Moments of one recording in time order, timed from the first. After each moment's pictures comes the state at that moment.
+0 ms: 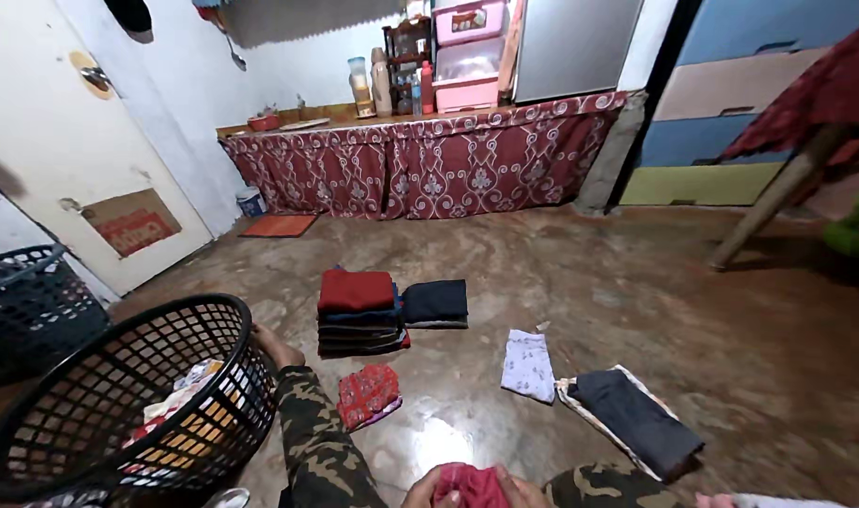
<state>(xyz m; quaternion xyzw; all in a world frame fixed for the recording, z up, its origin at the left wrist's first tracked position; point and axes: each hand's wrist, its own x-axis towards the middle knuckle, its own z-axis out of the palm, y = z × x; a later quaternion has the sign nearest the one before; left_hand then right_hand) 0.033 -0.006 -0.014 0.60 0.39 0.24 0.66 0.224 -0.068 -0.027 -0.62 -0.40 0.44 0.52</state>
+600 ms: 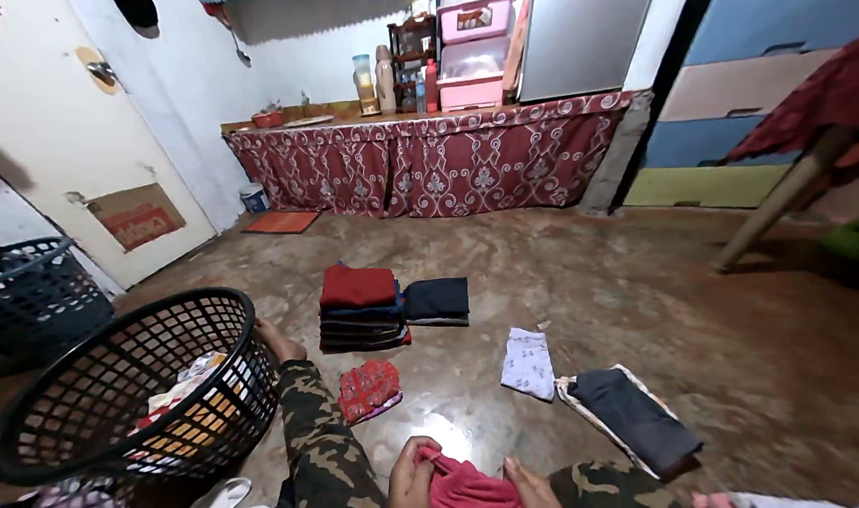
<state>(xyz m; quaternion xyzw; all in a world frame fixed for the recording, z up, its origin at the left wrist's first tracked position) 0.043 -0.014 0.016 0.61 0.42 0.45 0.50 0.231 -0.073 -0.022 -0.55 -0.41 0.46 0.57</state>
